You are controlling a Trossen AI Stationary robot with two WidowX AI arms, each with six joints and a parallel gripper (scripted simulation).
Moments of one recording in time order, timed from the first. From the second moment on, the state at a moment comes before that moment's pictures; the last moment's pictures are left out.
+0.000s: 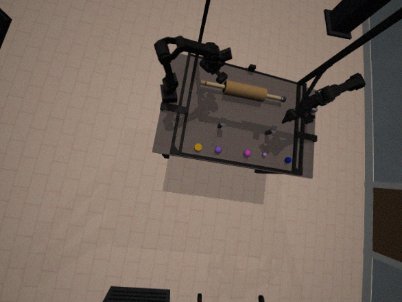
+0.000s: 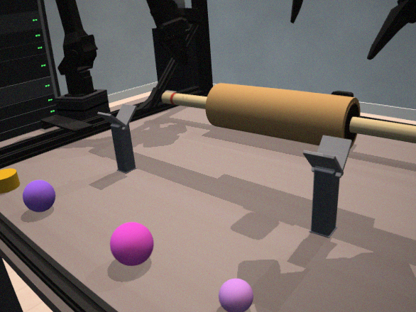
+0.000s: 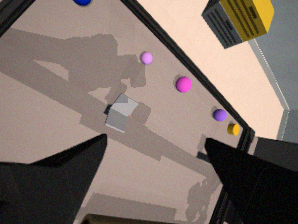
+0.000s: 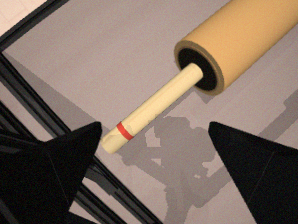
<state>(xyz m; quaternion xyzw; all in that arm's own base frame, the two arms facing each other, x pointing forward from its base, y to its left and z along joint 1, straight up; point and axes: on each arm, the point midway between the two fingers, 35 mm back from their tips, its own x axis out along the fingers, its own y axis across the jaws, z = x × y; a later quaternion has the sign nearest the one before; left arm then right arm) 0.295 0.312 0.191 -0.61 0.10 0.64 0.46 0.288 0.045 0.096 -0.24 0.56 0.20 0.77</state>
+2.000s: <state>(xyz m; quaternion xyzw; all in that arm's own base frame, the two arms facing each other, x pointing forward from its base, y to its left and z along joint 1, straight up) 0.320 0.074 0.074 -0.07 0.70 0.07 0.71 0.312 0.039 0.066 0.09 0.70 -0.09 0.71</state>
